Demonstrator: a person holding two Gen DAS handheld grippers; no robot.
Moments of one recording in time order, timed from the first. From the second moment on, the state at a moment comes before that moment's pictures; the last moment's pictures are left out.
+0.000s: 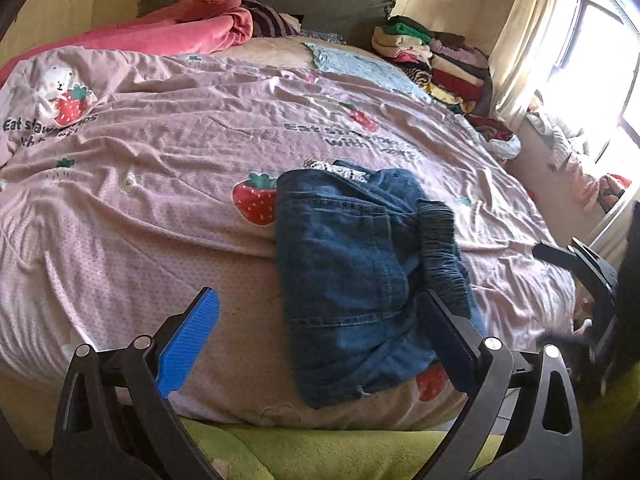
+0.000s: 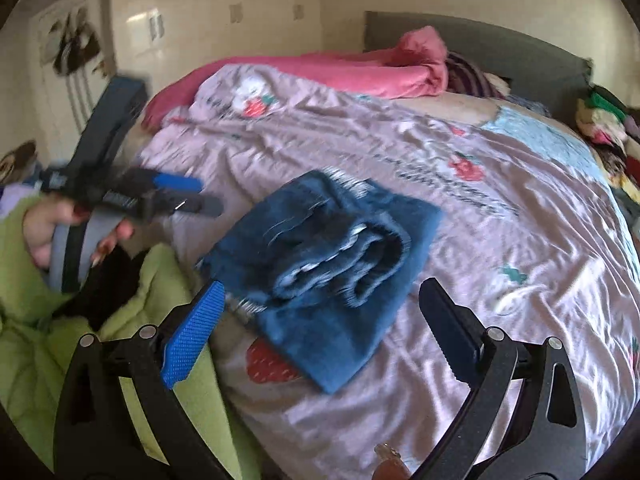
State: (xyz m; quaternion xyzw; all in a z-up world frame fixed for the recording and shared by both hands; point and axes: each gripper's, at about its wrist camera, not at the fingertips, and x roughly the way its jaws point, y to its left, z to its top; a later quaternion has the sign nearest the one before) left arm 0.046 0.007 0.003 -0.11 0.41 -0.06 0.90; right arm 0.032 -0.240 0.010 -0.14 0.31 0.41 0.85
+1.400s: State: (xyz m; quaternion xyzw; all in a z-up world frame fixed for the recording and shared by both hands) left arm 0.096 -0.010 -0.013 -0.07 0.42 -0.07 0.90; right arm 0.059 -0.247 0.022 -0.08 0.30 0.38 0.87
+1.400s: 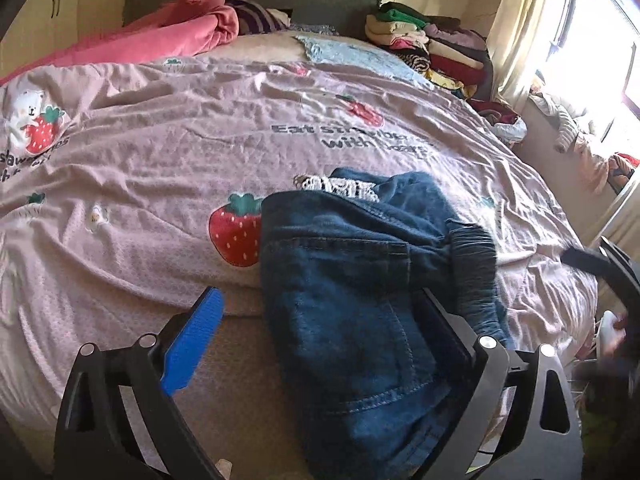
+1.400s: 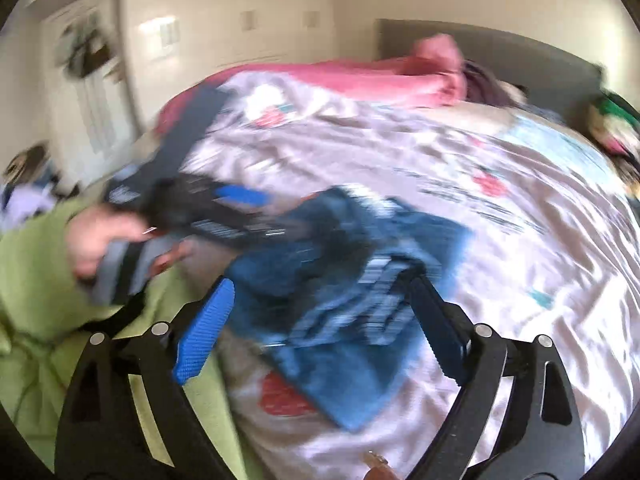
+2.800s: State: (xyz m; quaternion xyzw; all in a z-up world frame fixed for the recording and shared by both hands) left arm 0.099 -0.025 -0.057 -0.12 0.45 -0.12 0.87; right arm 0.149 -0.247 -0.068 0.08 0.48 0.38 0.79
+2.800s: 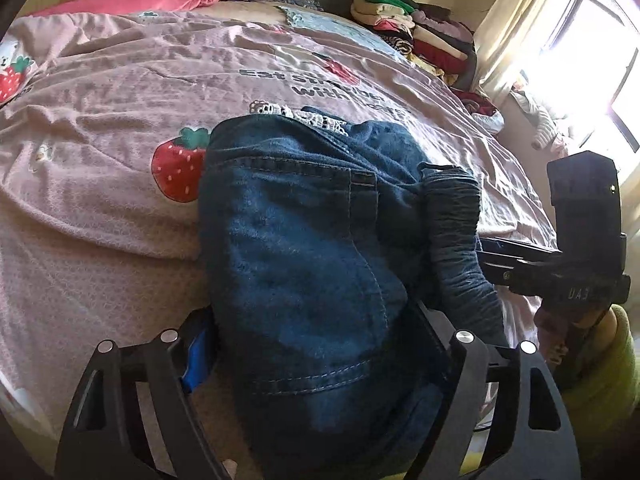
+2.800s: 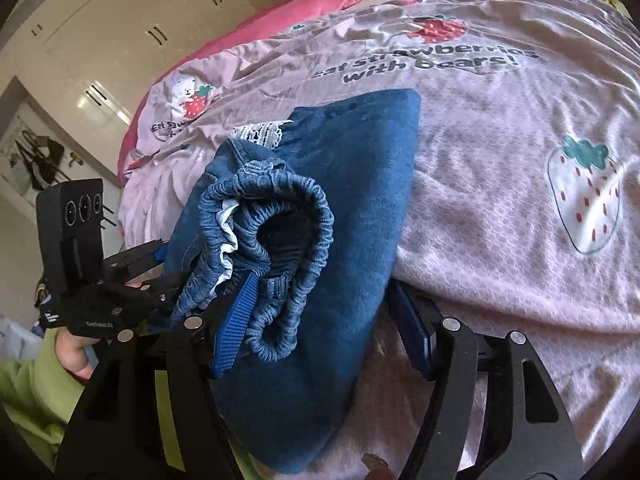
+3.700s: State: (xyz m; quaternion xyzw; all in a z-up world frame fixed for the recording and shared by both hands) left arm 0.131 -0.004 0.026 -0.09 0.38 -0.10 0.91; right arm 0.171 -0.189 0.024 -0.03 0.34 0.44 0.83
